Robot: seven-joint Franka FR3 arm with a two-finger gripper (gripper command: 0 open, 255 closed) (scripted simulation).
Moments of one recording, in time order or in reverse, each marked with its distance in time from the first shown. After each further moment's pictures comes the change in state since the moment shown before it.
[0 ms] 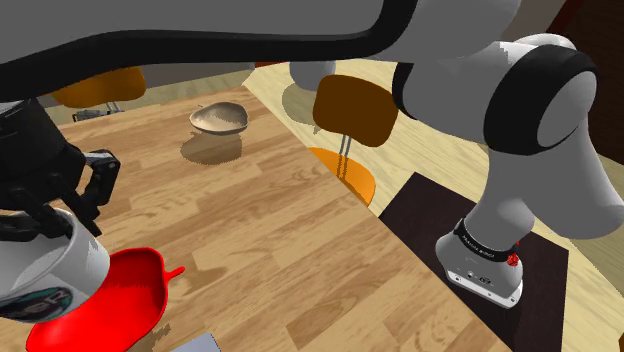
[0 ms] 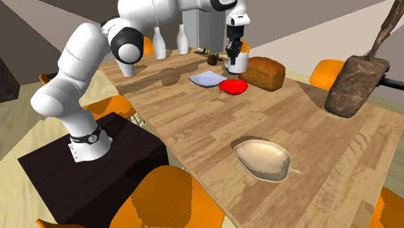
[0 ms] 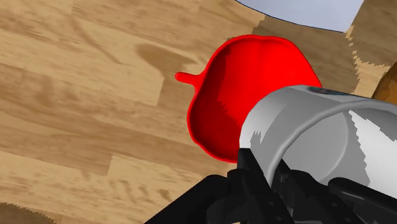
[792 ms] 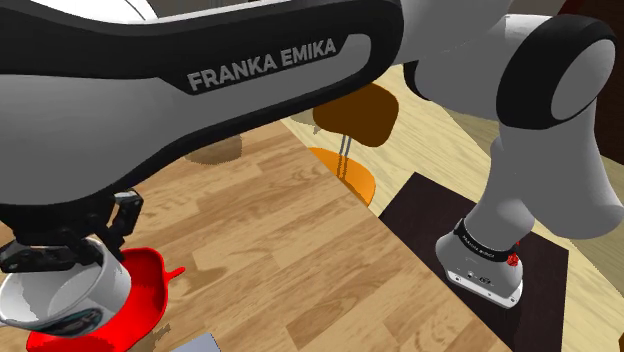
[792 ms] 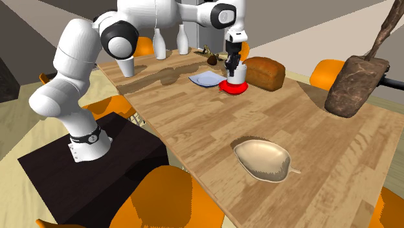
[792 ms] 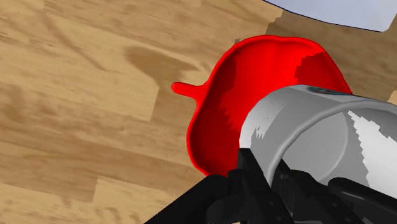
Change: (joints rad) arm -0.071 -0.083 0.014 -0.316 0.017 0.222 0.029
